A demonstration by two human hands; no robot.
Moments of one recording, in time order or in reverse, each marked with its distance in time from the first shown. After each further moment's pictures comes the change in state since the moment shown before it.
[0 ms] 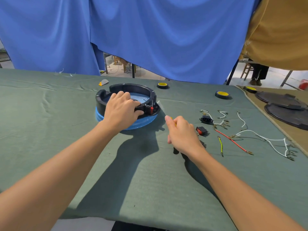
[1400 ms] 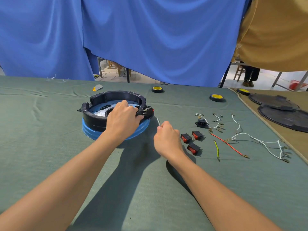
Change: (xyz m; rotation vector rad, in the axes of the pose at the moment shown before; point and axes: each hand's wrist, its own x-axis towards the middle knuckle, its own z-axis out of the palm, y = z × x) left_hand 0.004 0.024 0.007 -0.102 -0.040 -0.157; right_hand 0.008 -0.019 0.026 -0.021 0.031 0.138
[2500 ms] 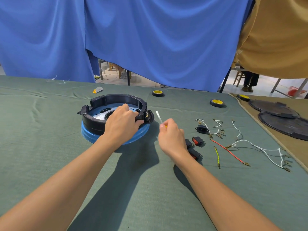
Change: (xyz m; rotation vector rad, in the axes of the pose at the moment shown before) left_hand 0.000 -0.005 -0.002 -0.024 -0.024 0.052; right_hand 0.015 0.000 -0.009 0.068 0.039 -0.012
